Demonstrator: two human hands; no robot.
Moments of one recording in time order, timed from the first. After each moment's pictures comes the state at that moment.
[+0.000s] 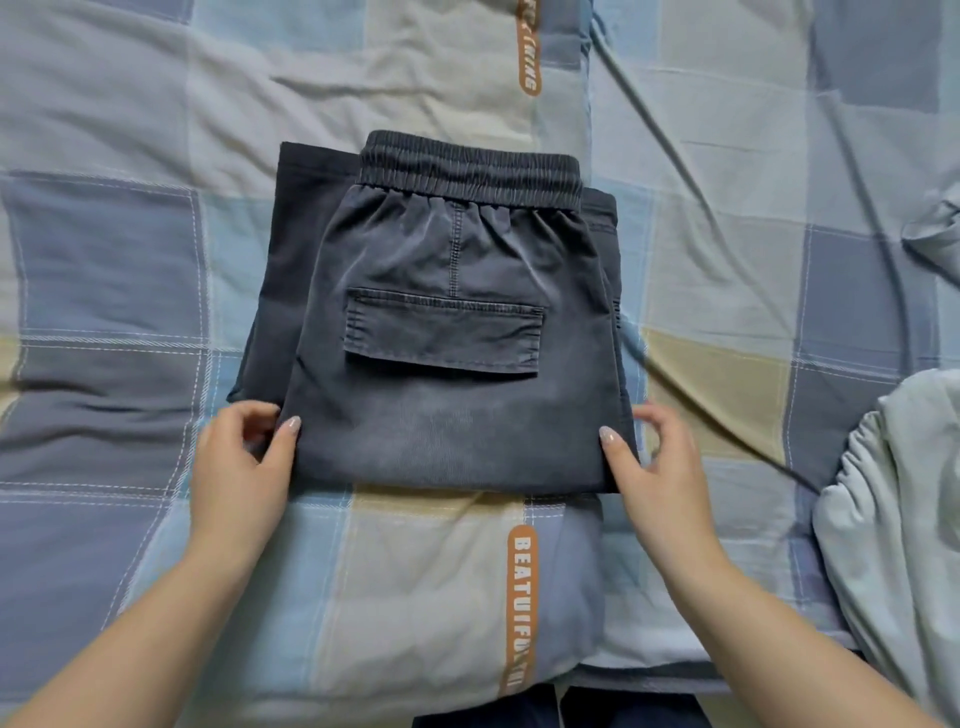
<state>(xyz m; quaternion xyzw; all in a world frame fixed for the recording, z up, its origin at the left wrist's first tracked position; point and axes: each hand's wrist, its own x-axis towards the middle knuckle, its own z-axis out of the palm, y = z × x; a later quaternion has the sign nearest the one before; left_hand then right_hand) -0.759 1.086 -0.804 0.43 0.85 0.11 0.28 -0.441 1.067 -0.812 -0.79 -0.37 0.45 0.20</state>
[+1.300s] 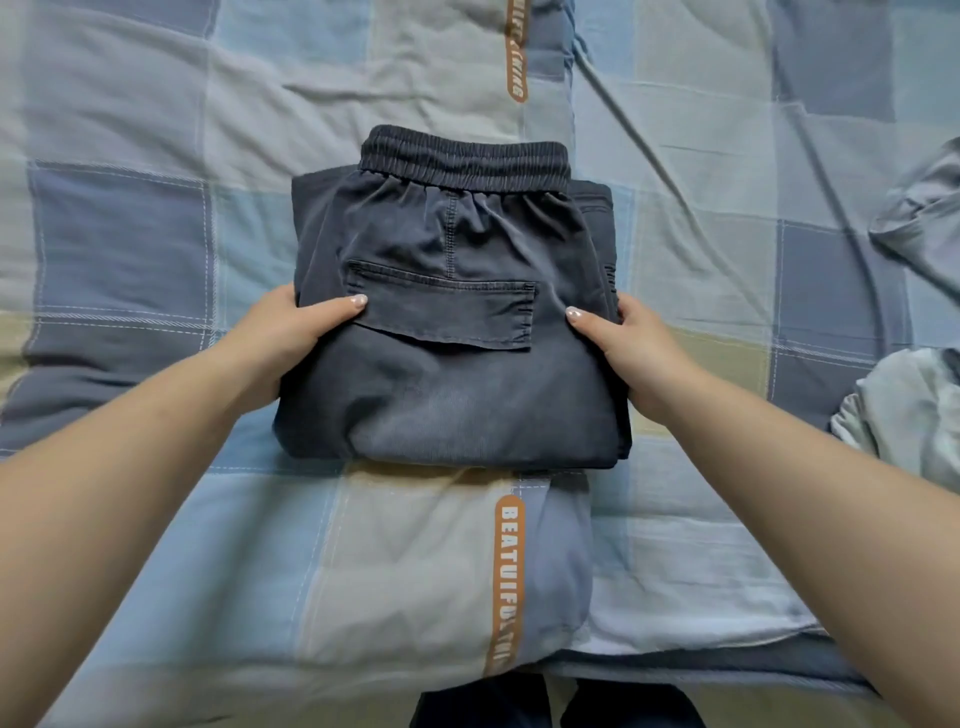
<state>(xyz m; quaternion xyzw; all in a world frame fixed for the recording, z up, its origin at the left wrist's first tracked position) -0.729 1.175 -0.790 0.32 0.72 0.20 0.58 -0.431 1.156 -0.828 -0.67 -0.28 0.63 0.27</state>
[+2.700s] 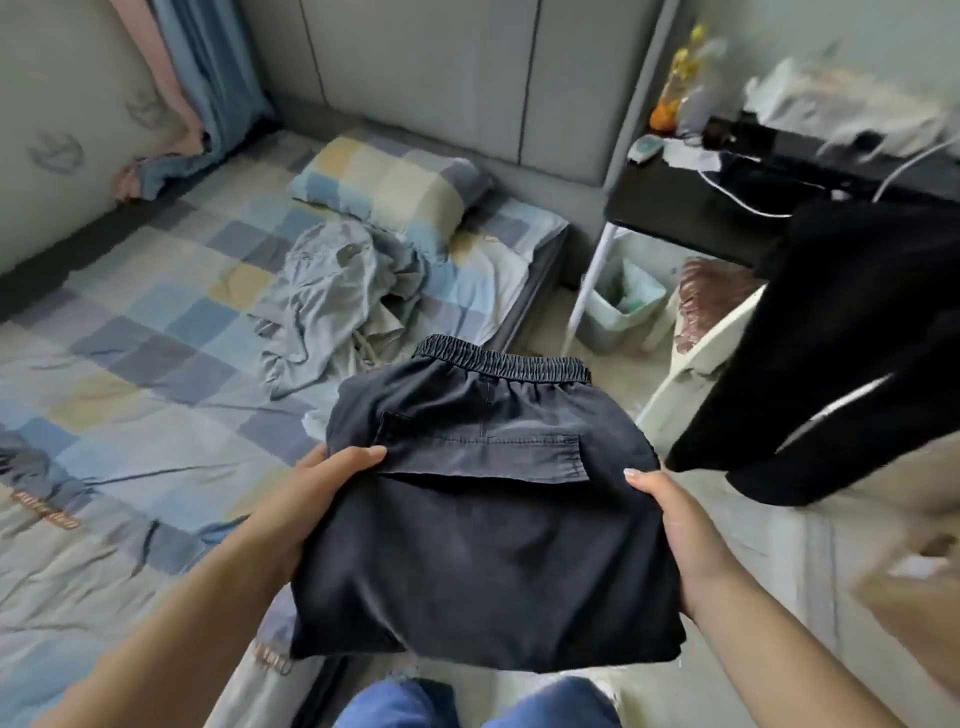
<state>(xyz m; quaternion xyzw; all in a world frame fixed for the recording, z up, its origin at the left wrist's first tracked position) -0.427 0.809 -0.313 0.56 0.36 -0.04 0.74 -0.339 0.530 -0.331 -0.60 0.19 0.32 0.71</state>
